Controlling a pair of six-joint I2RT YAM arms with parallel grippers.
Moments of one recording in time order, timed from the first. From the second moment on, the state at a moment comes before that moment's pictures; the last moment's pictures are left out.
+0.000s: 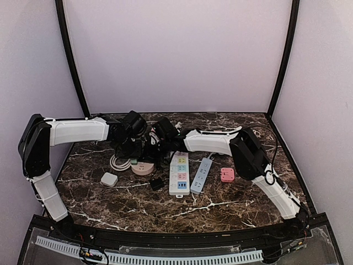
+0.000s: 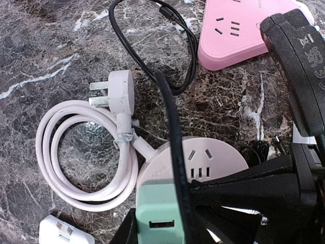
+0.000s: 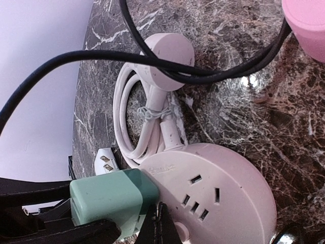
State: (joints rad) left arm -0.65 1.77 1.28 -0.70 -0.25 -0.67; right arm 0.92 2.58 2.15 -0.31 -0.49 0.85
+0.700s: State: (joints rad) left arm -0.55 1.79 1.34 -0.76 -0.06 -0.75; right arm 0.92 2.58 2.14 -0.27 -0.46 0.84
